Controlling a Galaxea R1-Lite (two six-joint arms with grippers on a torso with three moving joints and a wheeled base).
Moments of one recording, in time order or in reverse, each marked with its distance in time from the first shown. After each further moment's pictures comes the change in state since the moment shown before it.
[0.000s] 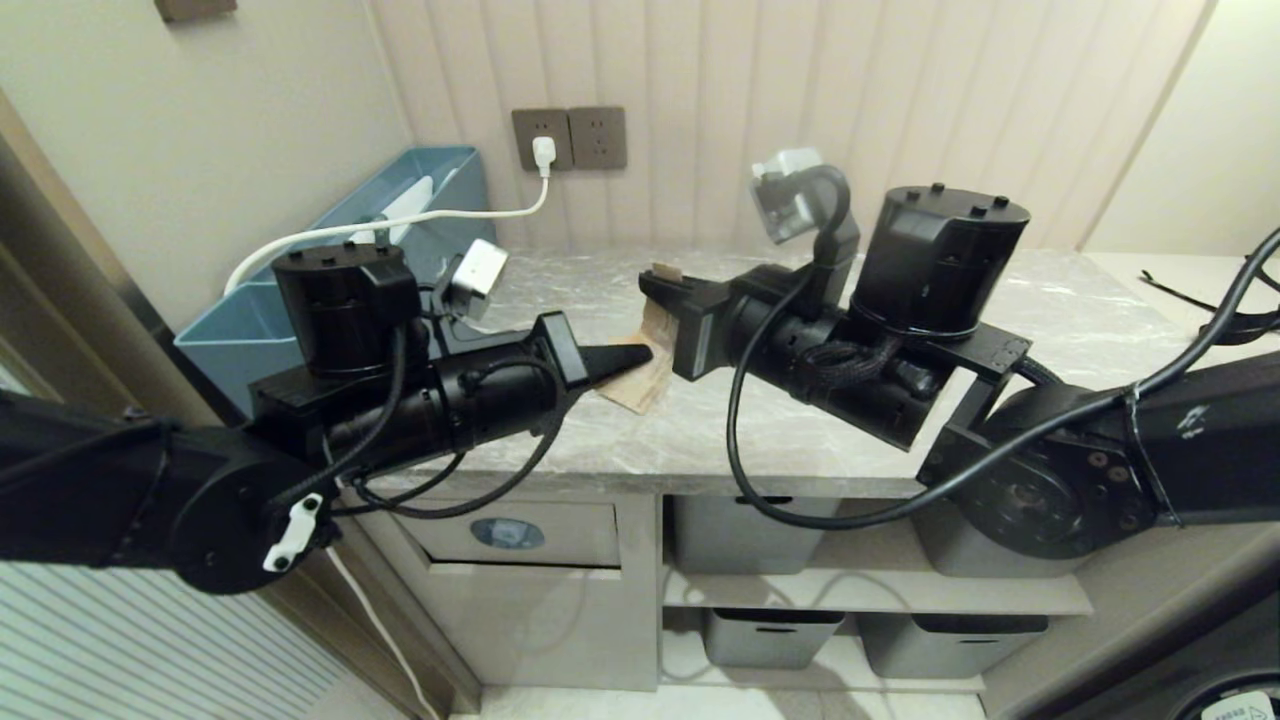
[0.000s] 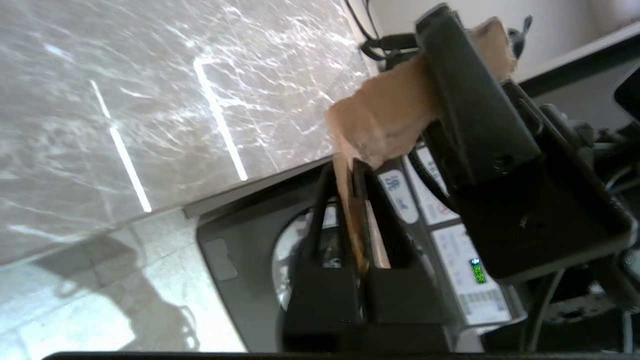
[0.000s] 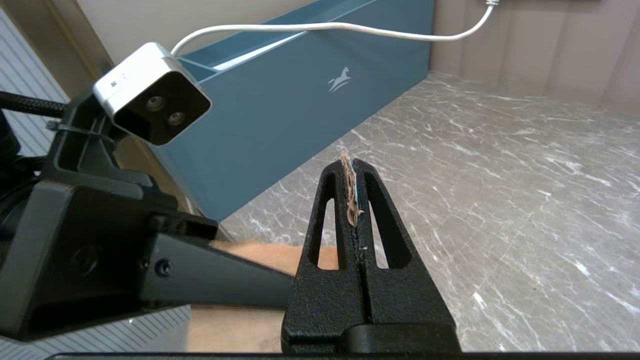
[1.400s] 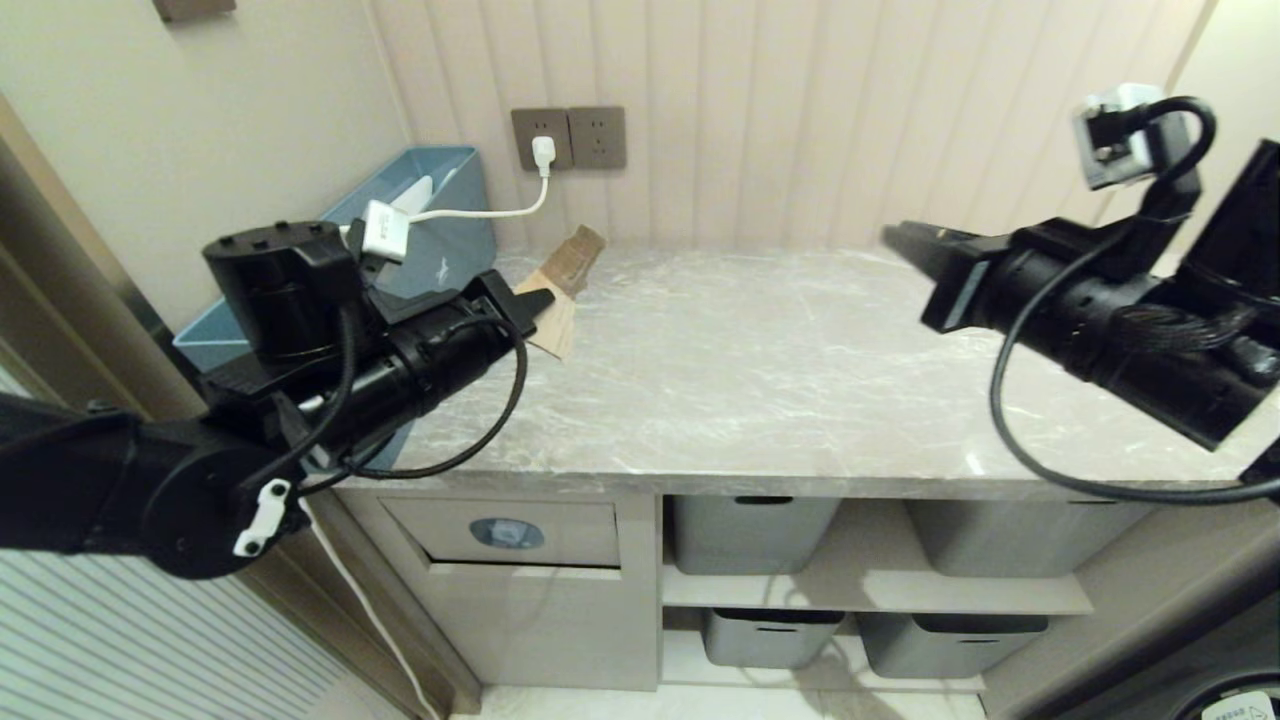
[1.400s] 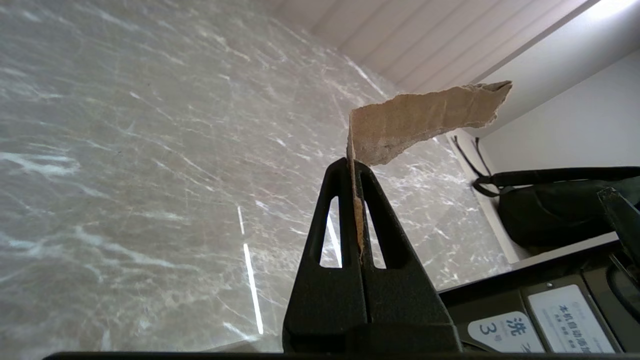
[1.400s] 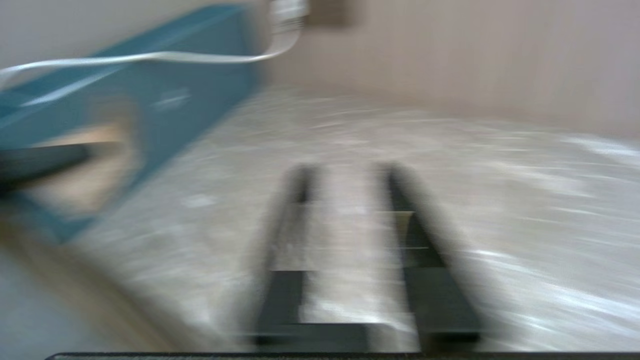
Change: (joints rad) left arm 0.085 -0.034 0.021 -0.098 0.378 0.137; right arm -0.324 -0.367 0.319 0.010 -0.091 -0.023
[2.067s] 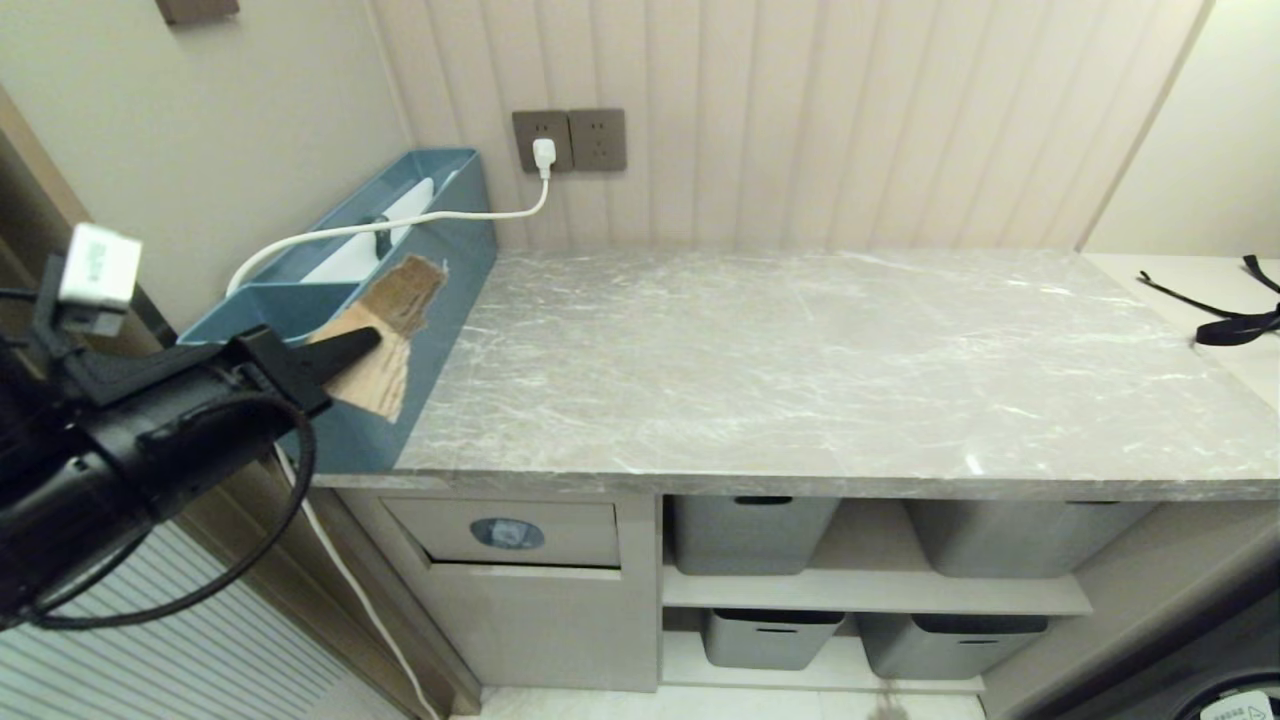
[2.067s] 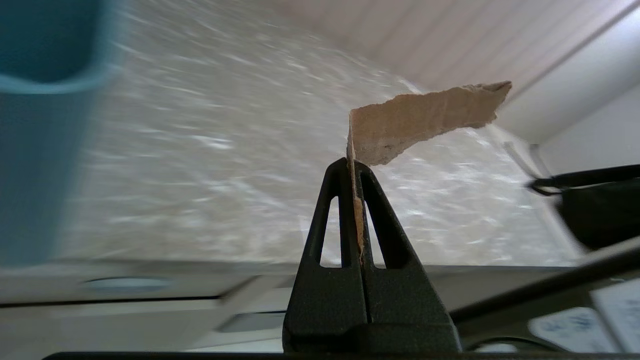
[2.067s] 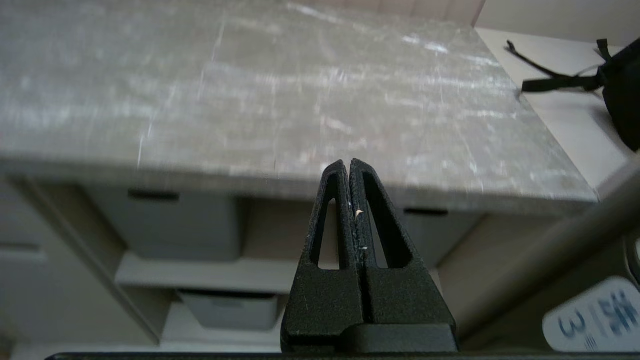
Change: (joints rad) left arm 0.202 -0.408 0.380 0.056 -0.011 0.152; right arm -0.544 -0.882 0.746 0.271 0.081 -0.152
